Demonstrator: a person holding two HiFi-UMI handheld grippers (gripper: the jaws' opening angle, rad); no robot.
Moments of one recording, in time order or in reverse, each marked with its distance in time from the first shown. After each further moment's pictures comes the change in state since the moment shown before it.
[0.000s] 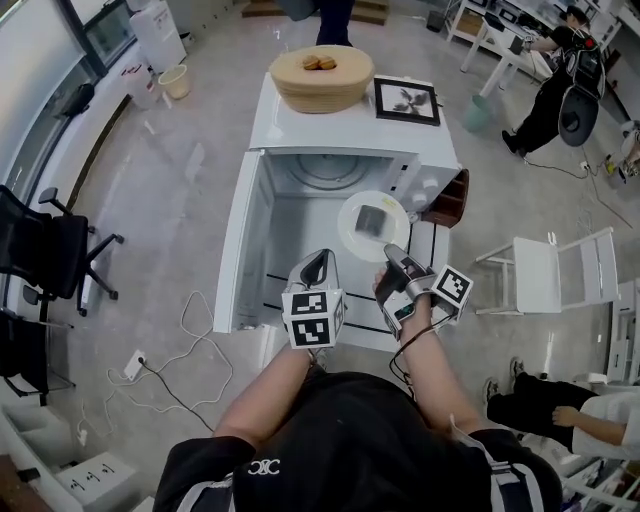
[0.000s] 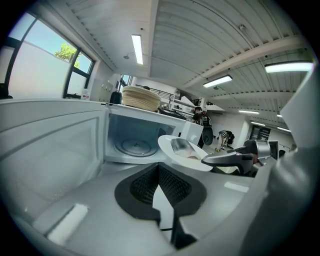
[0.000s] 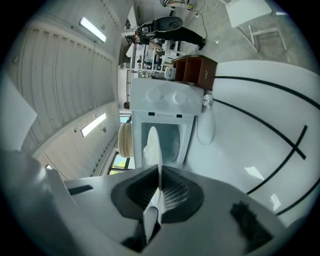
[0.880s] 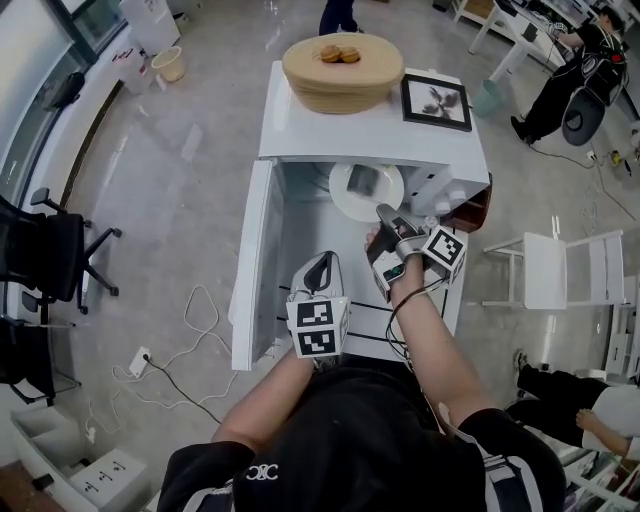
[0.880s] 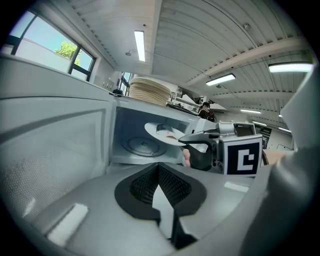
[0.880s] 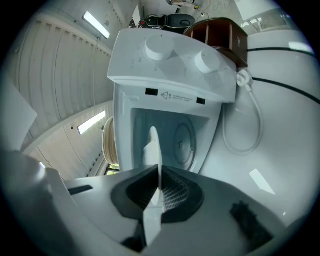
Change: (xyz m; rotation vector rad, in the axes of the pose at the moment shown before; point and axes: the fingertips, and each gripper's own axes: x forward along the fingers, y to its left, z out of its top) left arm 0.034 0.051 0.000 -0.006 0.015 0.009; right arm 0.137 0.020 0.017 -0.033 -0.015 0.042
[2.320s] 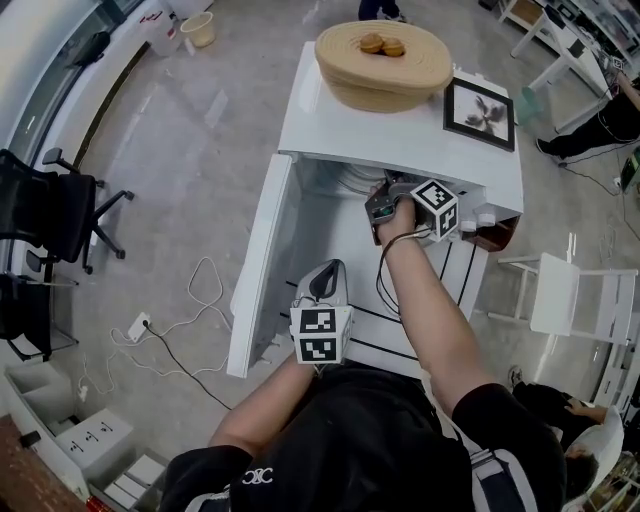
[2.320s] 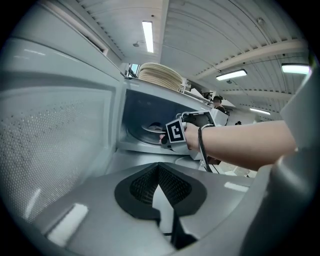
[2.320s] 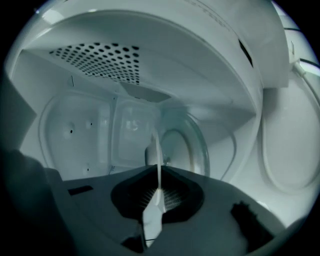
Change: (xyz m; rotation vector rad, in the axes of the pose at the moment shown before) left arm 0.014 0.020 -0.035 -0.067 0.091 0.073; right arm 0.134 -0.052 0.046 -0.050 -0.086 -0.182
